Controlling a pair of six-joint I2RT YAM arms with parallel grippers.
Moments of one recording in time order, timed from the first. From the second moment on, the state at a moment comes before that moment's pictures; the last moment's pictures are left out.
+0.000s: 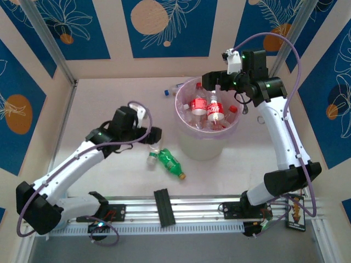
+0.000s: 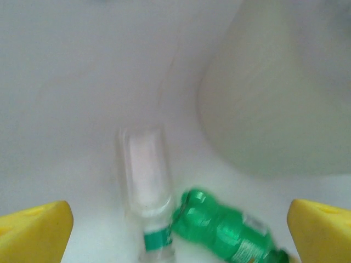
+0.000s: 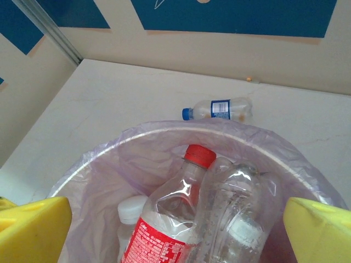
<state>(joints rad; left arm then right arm) -0.60 1.16 0.98 -0.60 0.04 -0.34 0.23 1.50 1.81 -0.90 -0.33 0.12</state>
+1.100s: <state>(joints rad) -0.57 1.55 0.82 -0.29 0.09 -0.47 0.22 1.46 1.76 -0.90 -0.34 0.11</state>
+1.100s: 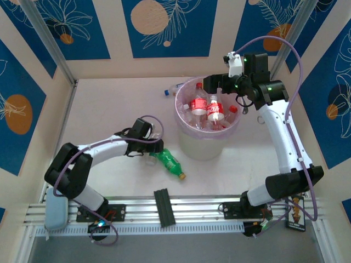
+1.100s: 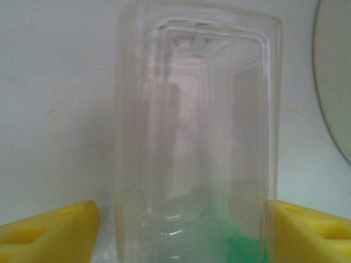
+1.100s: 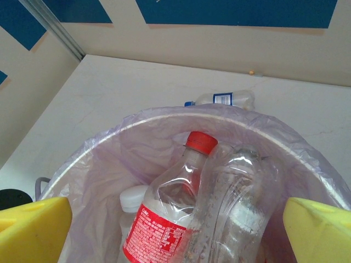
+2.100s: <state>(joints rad) -0.54 1.54 0.81 -0.33 0.01 -0.49 0.20 1.43 1.72 -0.88 -0.34 0.11</state>
